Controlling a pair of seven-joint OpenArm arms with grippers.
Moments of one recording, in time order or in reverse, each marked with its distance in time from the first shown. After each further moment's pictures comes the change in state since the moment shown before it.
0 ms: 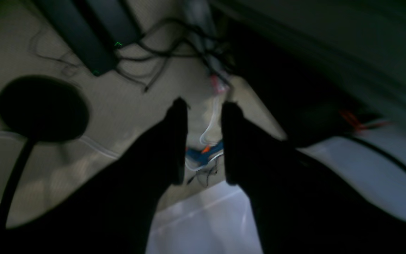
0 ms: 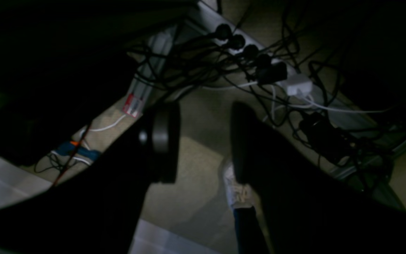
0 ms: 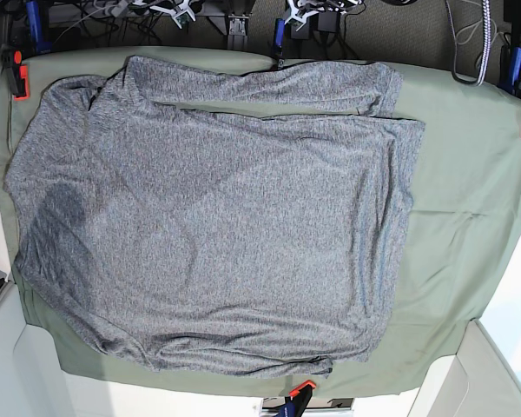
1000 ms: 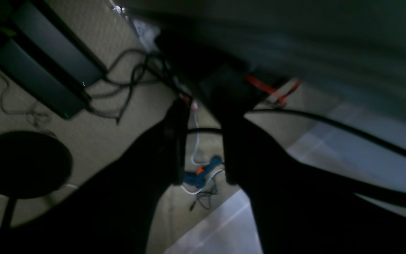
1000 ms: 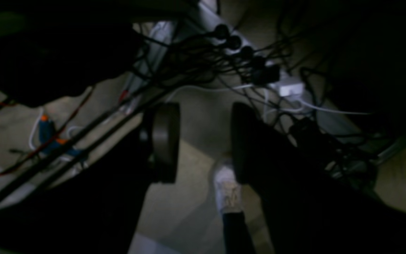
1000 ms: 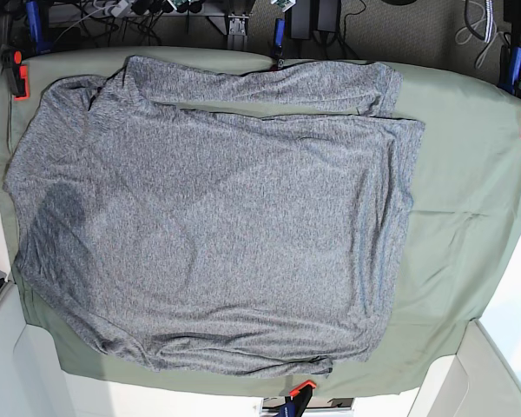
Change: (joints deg) left arm 16.0 -3.5 -0.1 26.7 4.2 -7.2 0.6; right arm -11.7 4.9 0.0 17.2 -3.2 -2.7 -0.2
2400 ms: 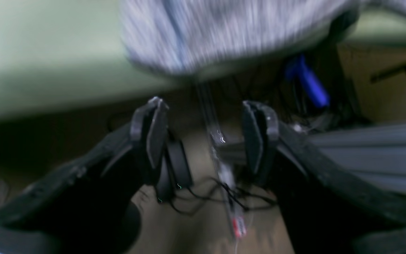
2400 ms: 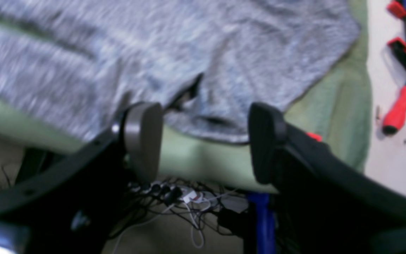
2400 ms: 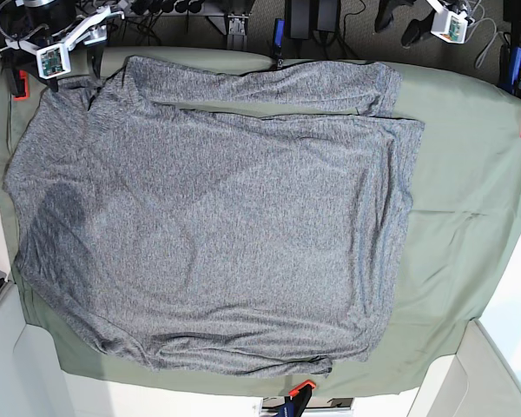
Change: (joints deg) left arm 43.3 -7.0 -47.0 82.6 -29.6 -12.2 7.1; right arm -29.5 20.7 26.9 81.2 15.1 -9.2 -14.2
